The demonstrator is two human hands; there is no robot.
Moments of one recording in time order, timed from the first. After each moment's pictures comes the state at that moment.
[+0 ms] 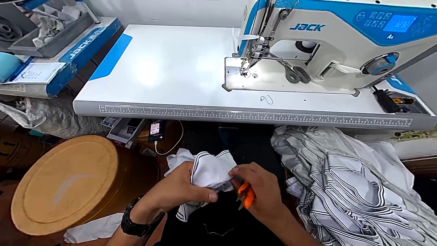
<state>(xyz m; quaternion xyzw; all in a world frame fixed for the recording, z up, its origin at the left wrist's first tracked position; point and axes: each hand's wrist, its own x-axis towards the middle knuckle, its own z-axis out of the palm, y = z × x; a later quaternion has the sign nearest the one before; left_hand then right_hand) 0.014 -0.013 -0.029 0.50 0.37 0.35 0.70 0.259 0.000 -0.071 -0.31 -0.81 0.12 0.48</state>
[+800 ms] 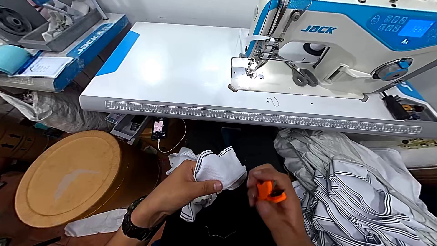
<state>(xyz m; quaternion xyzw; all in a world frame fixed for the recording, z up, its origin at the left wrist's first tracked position) 0.019 -0.019 -0.020 0.47 0.39 0.39 0.69 0.267 -0.019 -0.044 -0.25 -0.68 0.45 0.52</state>
